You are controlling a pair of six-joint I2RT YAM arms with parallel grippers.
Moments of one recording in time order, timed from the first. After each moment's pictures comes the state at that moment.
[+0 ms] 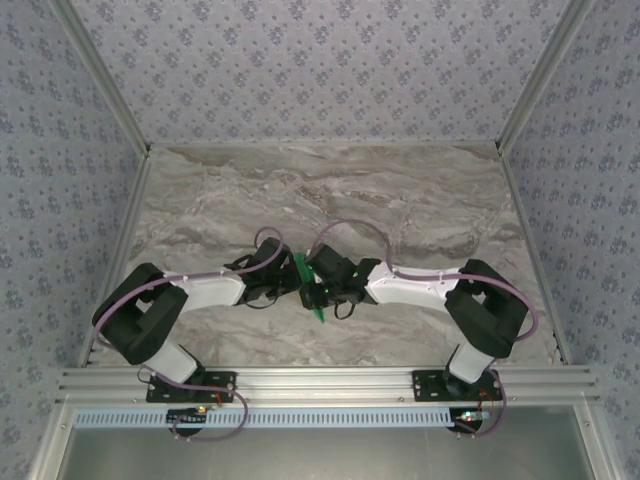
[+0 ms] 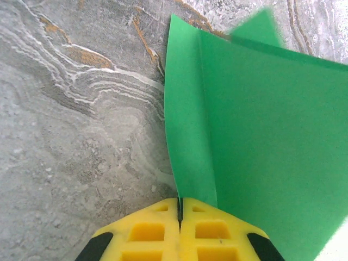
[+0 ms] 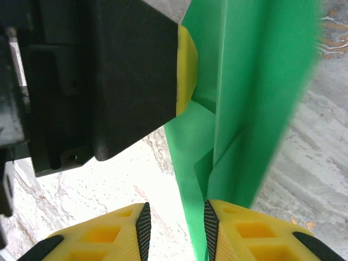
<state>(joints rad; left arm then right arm) -0.71 1.55 0.63 0.01 0.09 -0.98 0.99 1.65 0.95 -0.30 -0.09 0.60</state>
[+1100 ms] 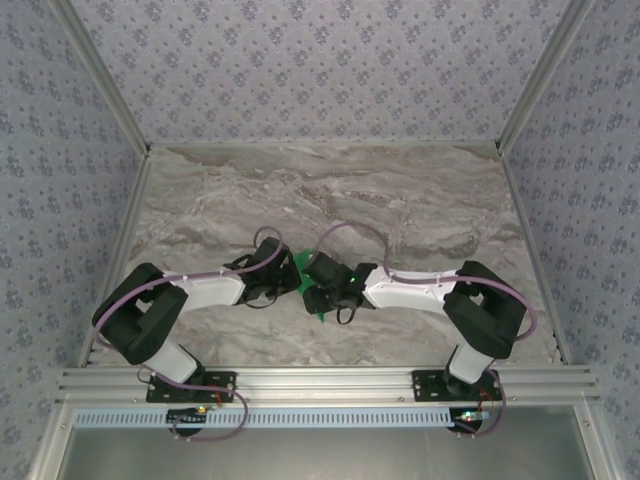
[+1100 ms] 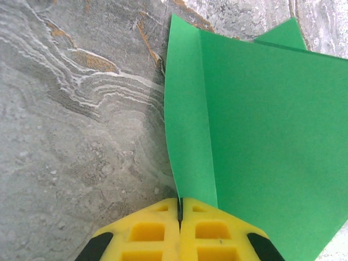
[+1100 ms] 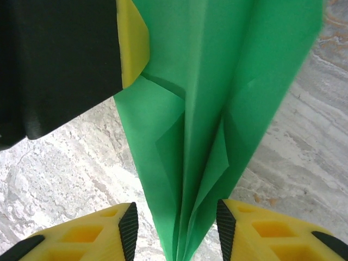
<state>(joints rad) -0.71 1.55 0.63 0.01 0.09 -0.98 1.02 1.66 0.94 -0.37 0.04 0.64</state>
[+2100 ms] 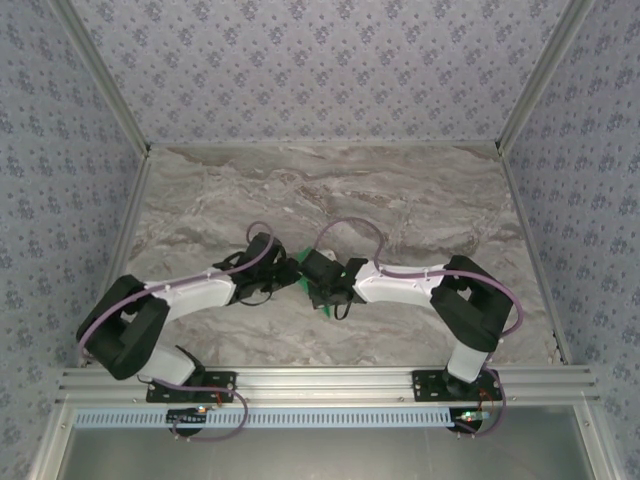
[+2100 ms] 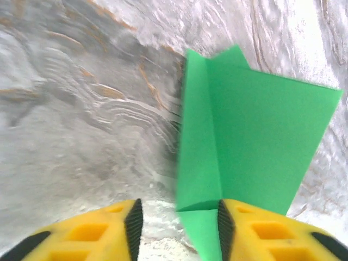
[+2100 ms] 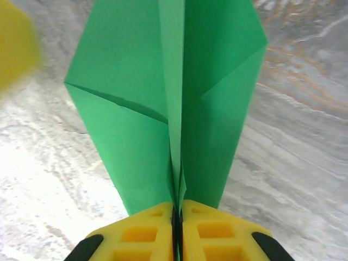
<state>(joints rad) -0.67 1.42 0.63 -0.09 0.06 -0.96 1.02 1.73 1.02 -0.46 0.18 0.70</state>
